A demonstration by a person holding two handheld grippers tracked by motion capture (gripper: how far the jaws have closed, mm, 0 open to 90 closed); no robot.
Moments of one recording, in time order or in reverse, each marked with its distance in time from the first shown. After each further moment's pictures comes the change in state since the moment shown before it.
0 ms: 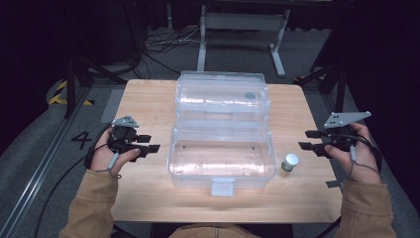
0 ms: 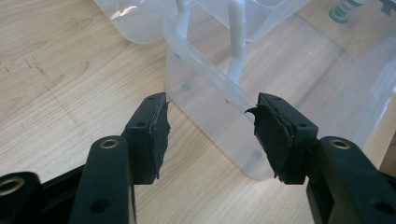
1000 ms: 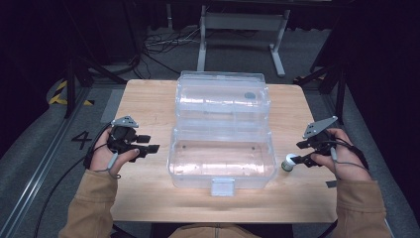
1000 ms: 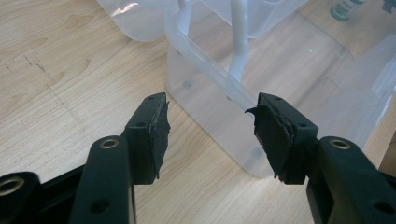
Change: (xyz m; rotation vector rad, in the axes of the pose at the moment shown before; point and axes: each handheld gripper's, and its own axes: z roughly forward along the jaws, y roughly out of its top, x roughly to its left) left arm 0.001 -0.001 0.000 0.005 -0.003 -0.006; right arm 0.007 -0.006 0.043 0.268 0.080 -0.109
